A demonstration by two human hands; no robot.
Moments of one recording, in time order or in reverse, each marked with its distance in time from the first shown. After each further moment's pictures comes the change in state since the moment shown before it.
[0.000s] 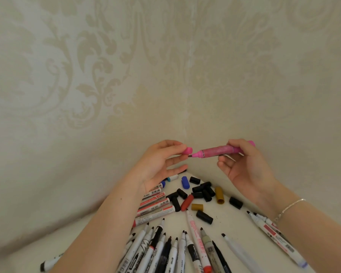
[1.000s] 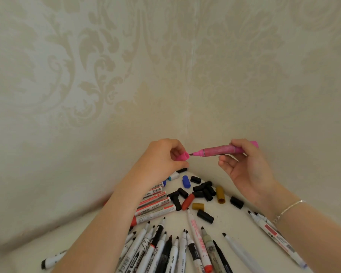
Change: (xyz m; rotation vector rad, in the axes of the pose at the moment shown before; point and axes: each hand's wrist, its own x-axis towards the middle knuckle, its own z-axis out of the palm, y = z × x) left_hand -0.010 0.007 0.004 1.172 0.150 0.370; right_hand -0.001 0.003 0.001 -0.017 0.038 -0.051
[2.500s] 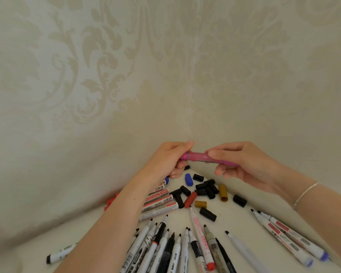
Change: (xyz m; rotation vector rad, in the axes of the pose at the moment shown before) left_hand 0.000 -0.003 0.012 -0.762 -0.215 -0.174; right_hand -0.009 -0.024 0.010 -0.636 -0.345 0.244
